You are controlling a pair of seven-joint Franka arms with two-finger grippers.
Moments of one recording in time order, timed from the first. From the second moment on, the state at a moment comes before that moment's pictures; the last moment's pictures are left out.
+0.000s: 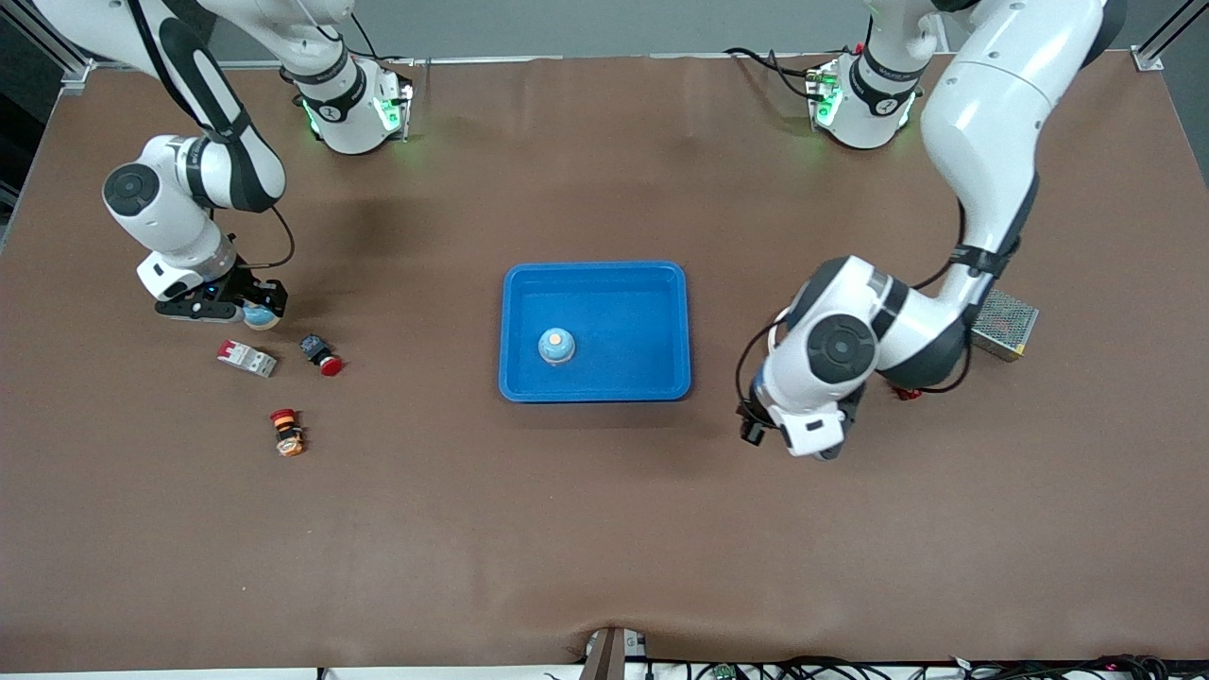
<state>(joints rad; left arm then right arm) -0.01 0.73 -0.49 -1.47 0.30 2.06 -1.64 -0.13 0.16 -0.10 -2.64 -0.16 2.89 -0.02</state>
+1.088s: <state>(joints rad) 0.09 0.84 -0.45 -1.51 0.37 2.06 -1.57 -0.18 0.27 -0.09 -2.64 -0.16 3.02 -0.01</state>
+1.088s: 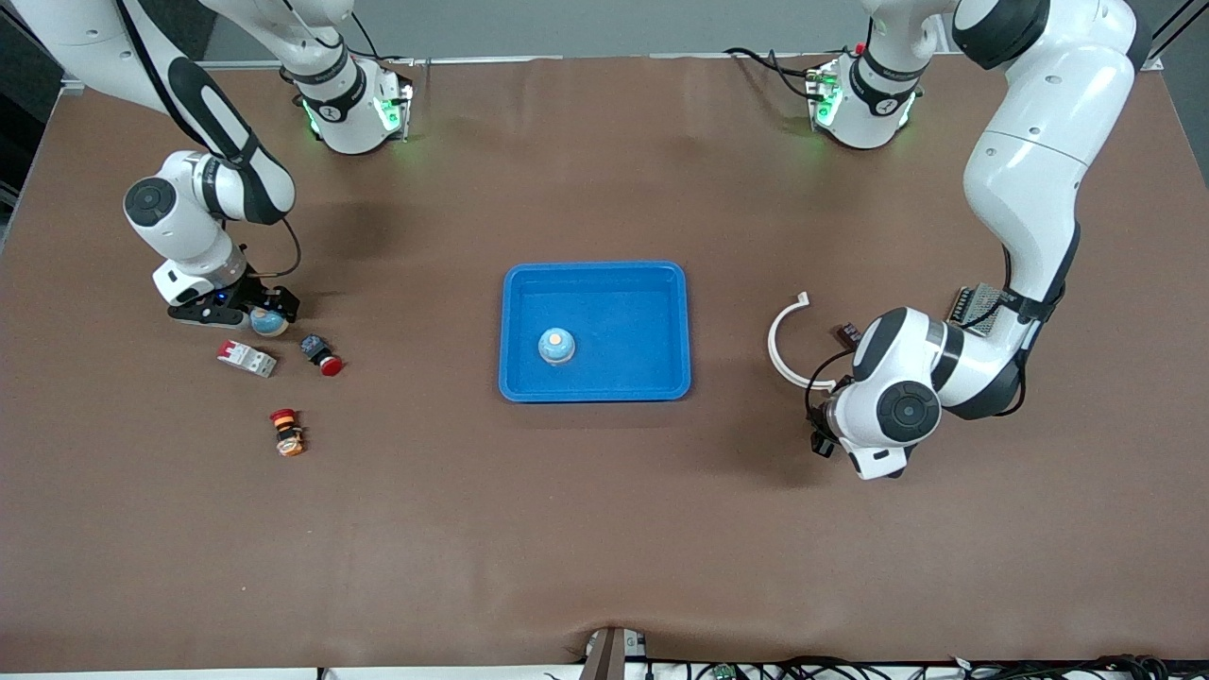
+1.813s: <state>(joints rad) 0.10 0.67 -0.45 -1.47 0.37 1.96 -1.29 -0.12 -0.03 -0.06 -2.60 -0.13 2.53 0.11</state>
